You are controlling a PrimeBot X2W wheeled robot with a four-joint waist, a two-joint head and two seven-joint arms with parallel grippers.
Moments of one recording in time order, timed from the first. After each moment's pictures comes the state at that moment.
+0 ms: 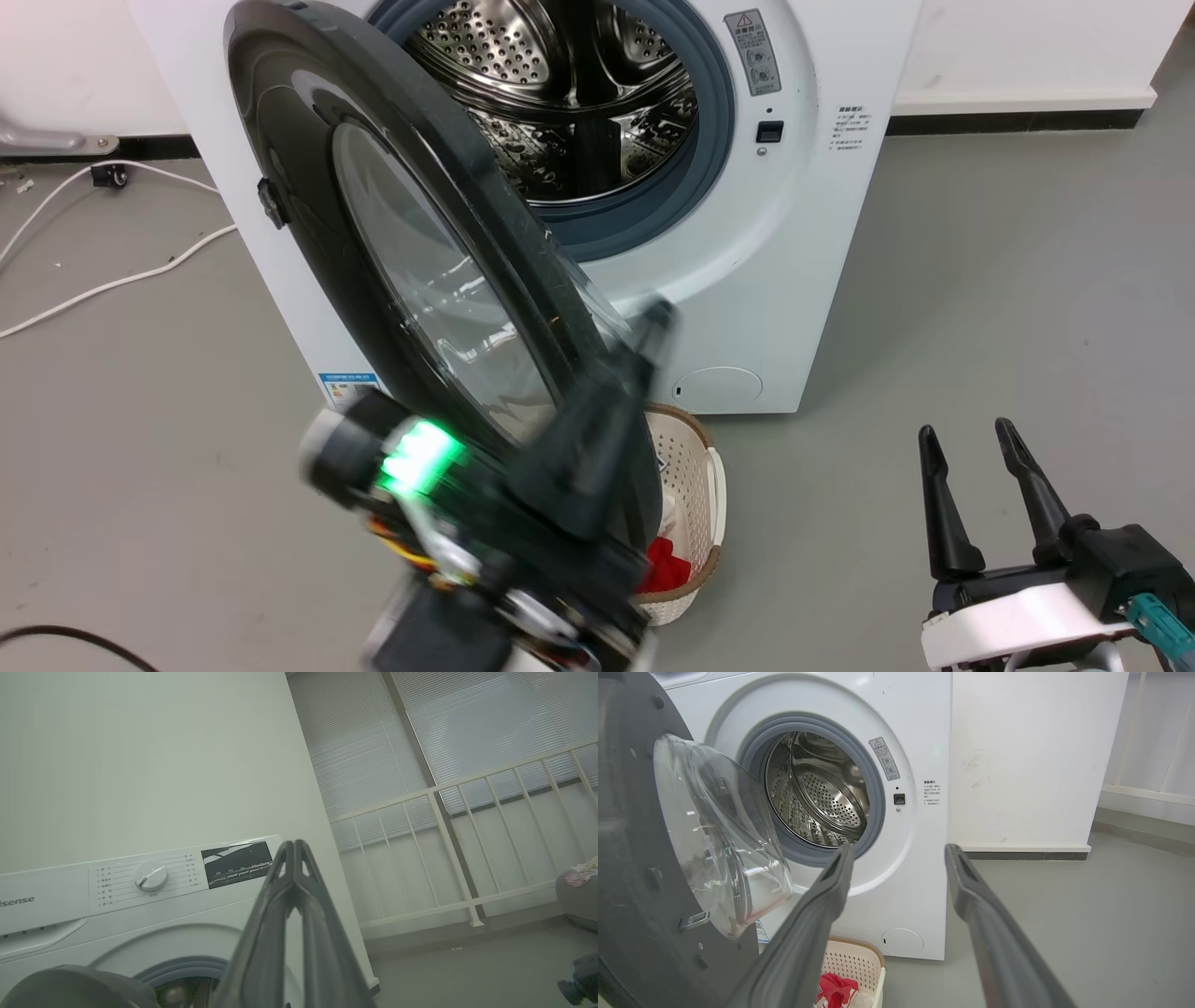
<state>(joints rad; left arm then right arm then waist) -0.21 0.10 -0.43 -0.45 0.01 -0.09 -0.26 0.02 -0.05 0.01 0.05 0.10 0.13 -0.26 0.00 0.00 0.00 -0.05</state>
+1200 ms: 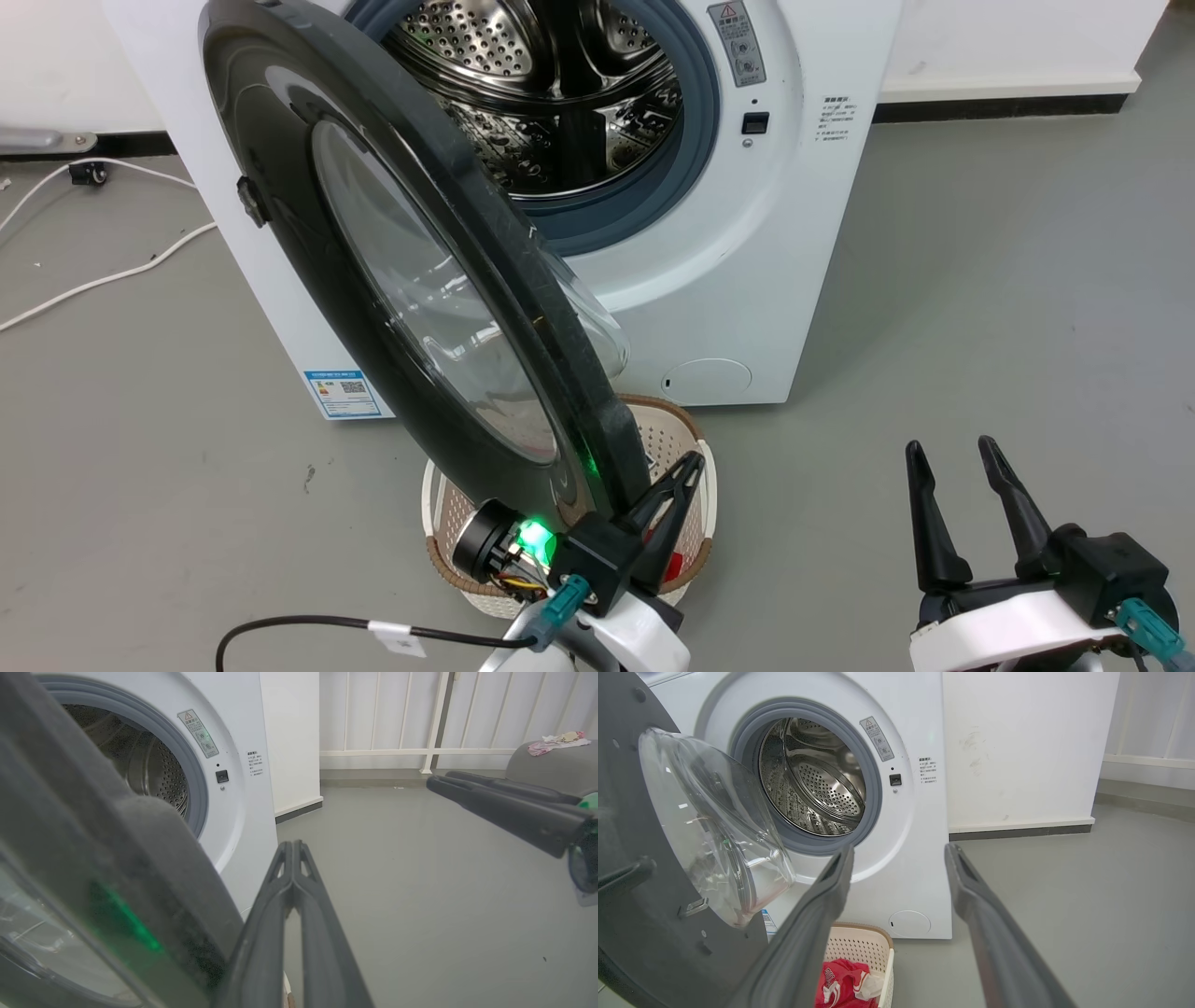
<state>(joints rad) -0.26 0.07 -0.66 0.28 -0.18 0.02 -0.26 0.02 -0.05 0.03 0.09 0.17 0.13 -0.26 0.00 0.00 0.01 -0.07</state>
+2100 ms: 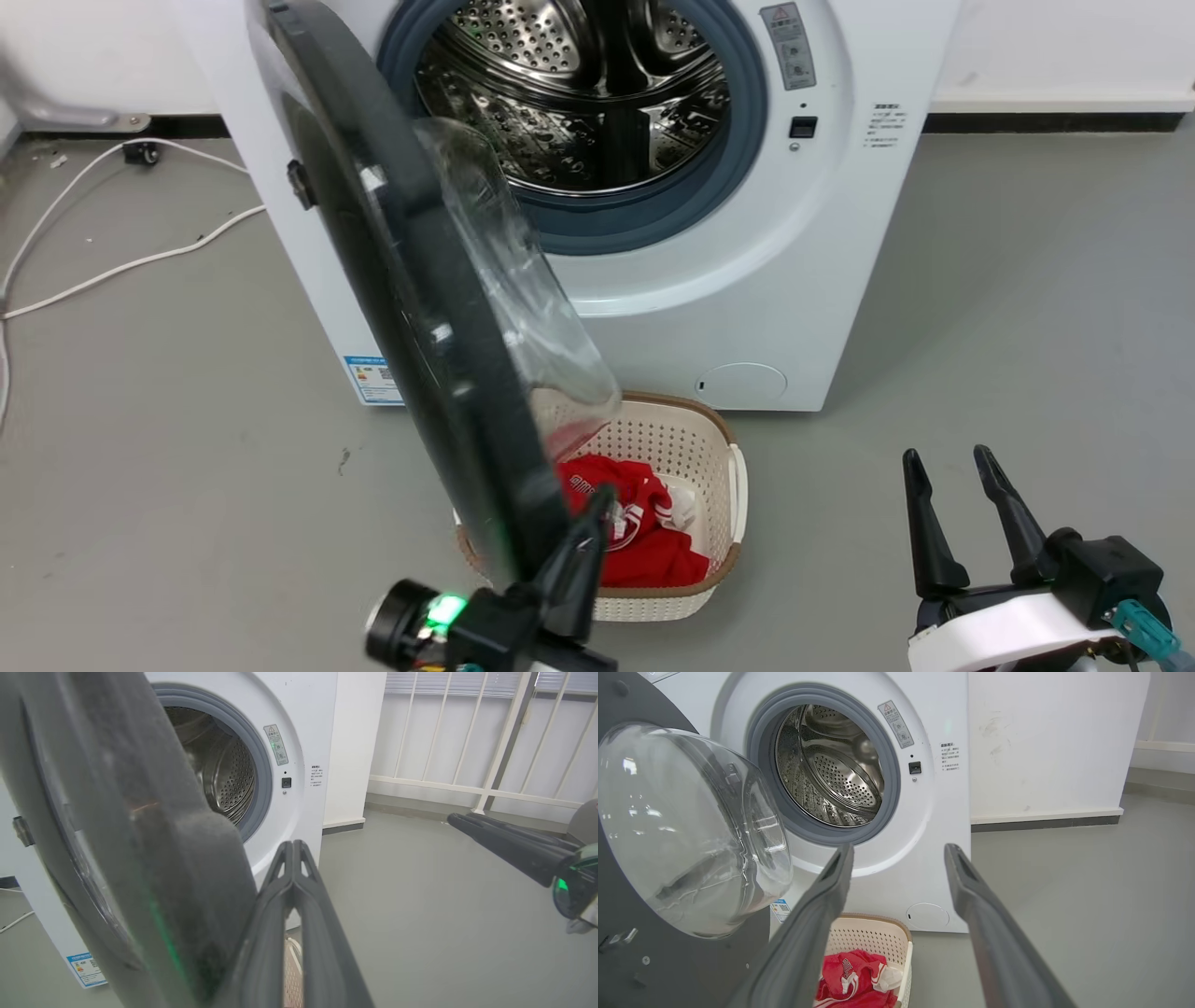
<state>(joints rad) -0.03 0.13 -0.54 0.03 -0.19 0.14 -0.27 0.02 -0.05 0.03 0.12 0.19 0.13 -0.26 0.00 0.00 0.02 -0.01</state>
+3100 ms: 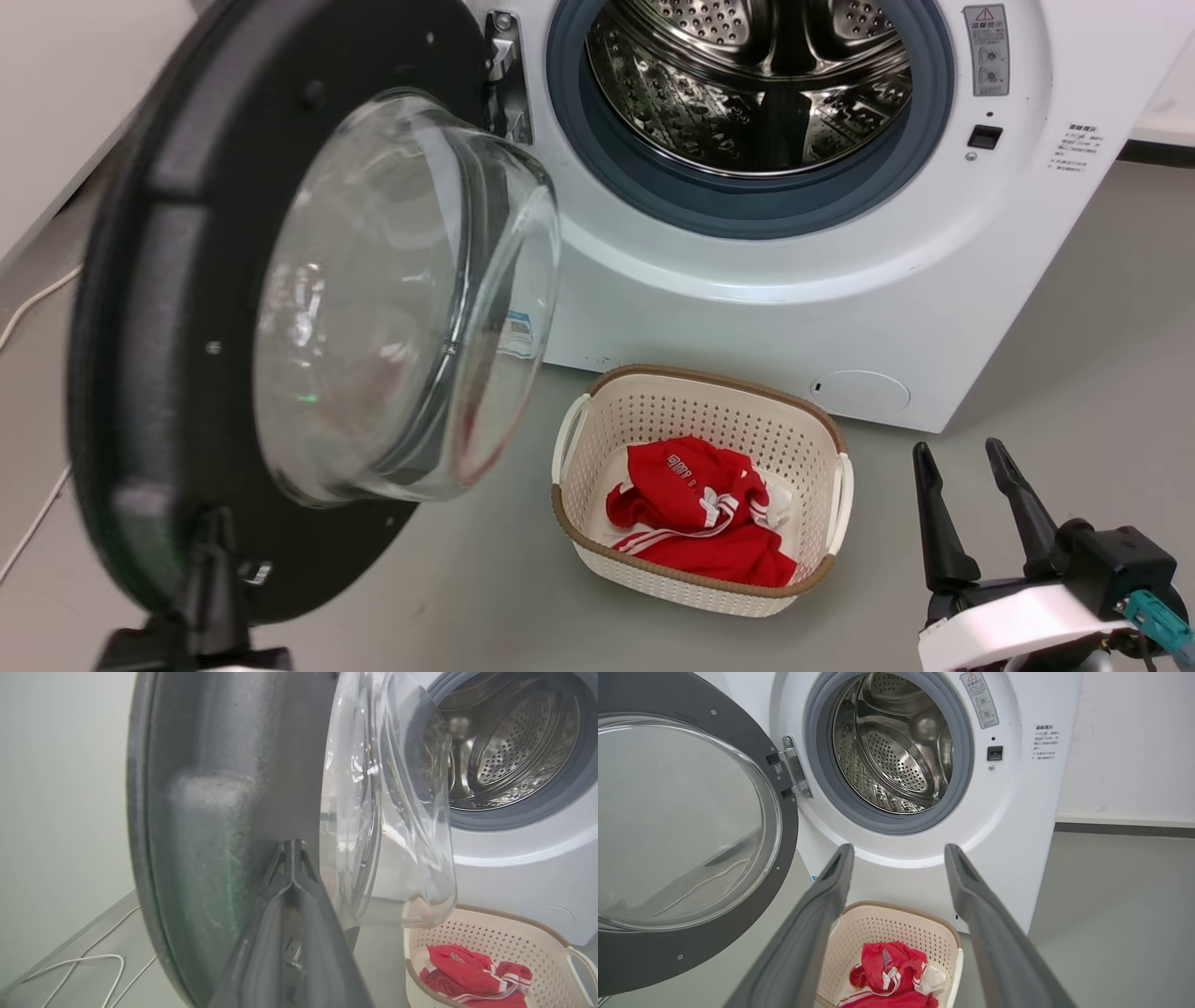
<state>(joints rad) 0.19 0.34 -0.13 -0.11 -0.27 0.32 -0.27 0.03 -0.05 0.01 0.07 0.17 0.13 -0.21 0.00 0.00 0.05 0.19</state>
